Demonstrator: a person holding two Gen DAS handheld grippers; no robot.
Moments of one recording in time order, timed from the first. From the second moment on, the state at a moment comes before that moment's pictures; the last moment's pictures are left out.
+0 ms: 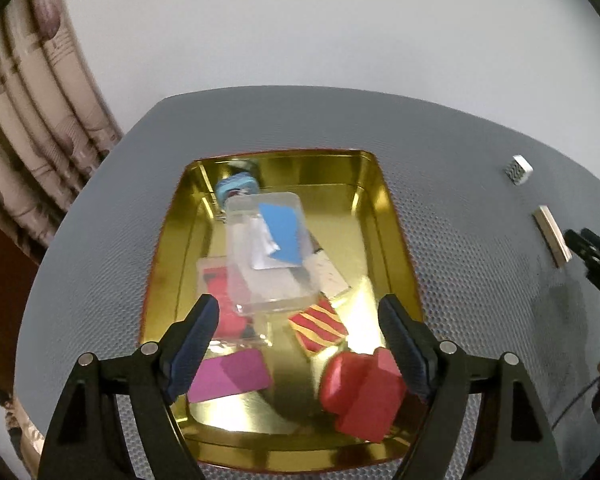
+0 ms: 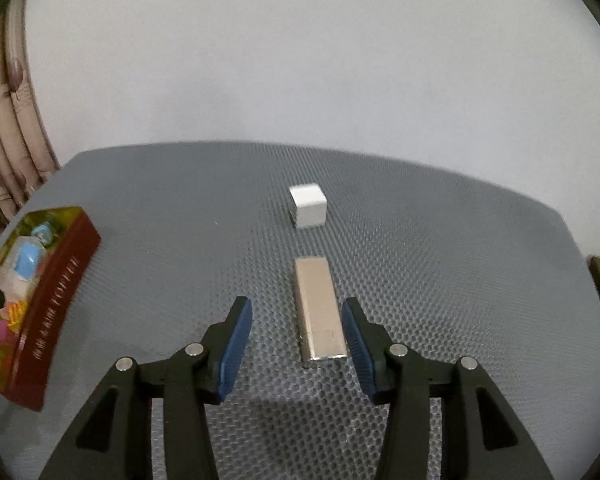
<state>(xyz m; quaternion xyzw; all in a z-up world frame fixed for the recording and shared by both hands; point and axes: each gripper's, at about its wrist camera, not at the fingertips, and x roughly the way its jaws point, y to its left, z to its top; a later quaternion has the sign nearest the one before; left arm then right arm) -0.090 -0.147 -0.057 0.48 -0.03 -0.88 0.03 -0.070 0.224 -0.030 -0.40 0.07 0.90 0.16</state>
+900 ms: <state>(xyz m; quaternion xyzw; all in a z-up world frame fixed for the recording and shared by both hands) -0.115 -0.020 -0.048 0.48 -0.09 -0.87 -0.05 -0.075 0.253 -0.082 -0.42 0.06 0.88 0.18</state>
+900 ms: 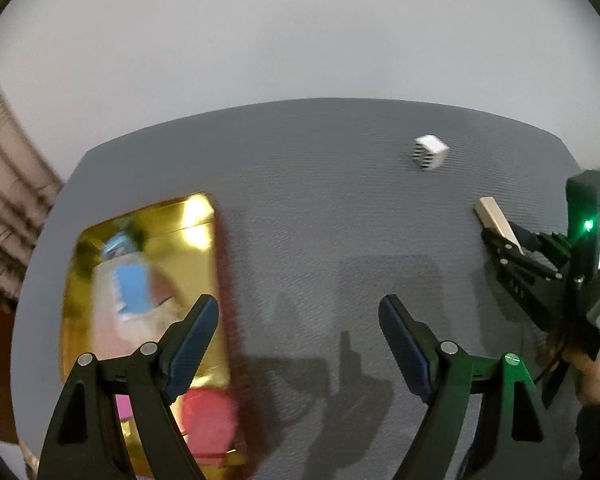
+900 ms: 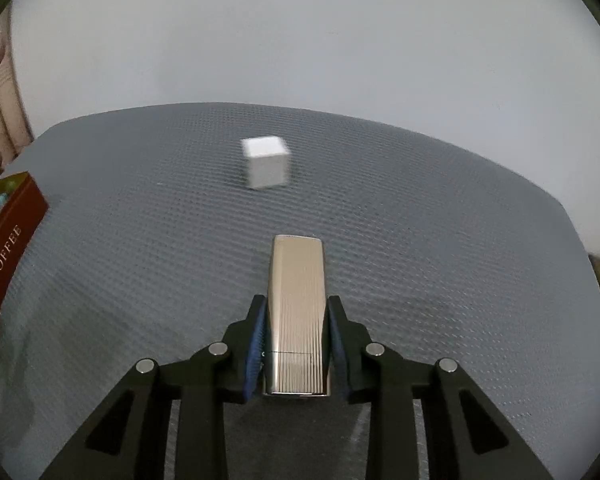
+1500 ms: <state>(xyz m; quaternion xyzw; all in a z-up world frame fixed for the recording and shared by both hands) -0.229 0.114 -0.070 0.52 -0.02 -0.85 -0.06 -0.007 0.321 -0.093 -0.42 0.09 0.87 0.25</state>
